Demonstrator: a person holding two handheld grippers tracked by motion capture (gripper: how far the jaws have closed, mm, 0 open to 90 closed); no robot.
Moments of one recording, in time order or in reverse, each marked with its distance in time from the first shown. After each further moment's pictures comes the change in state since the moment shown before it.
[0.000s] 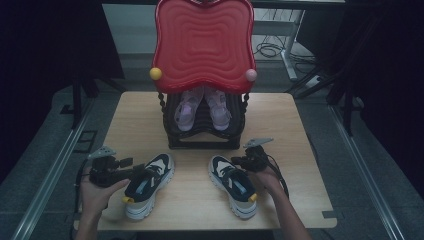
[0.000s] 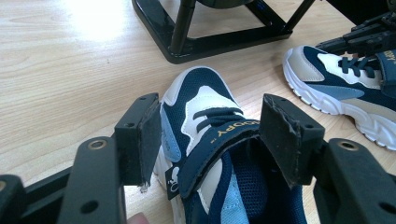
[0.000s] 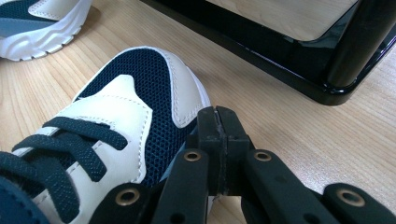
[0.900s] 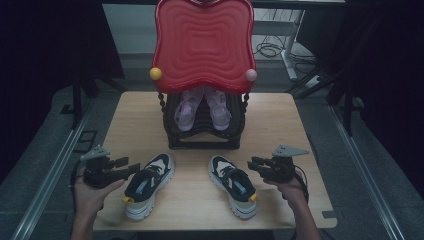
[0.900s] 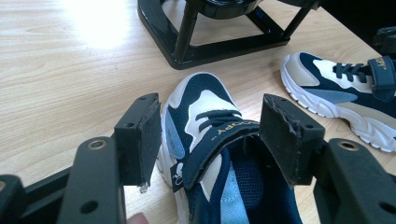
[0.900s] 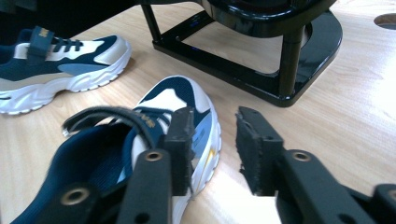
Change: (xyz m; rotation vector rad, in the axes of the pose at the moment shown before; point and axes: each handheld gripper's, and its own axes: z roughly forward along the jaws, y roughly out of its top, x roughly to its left) left arm -0.001 0.001 -0.014 -0.017 0.004 0.008; right arm 0.015 -0.027 -0.089 -0.217 -0.015 0.008
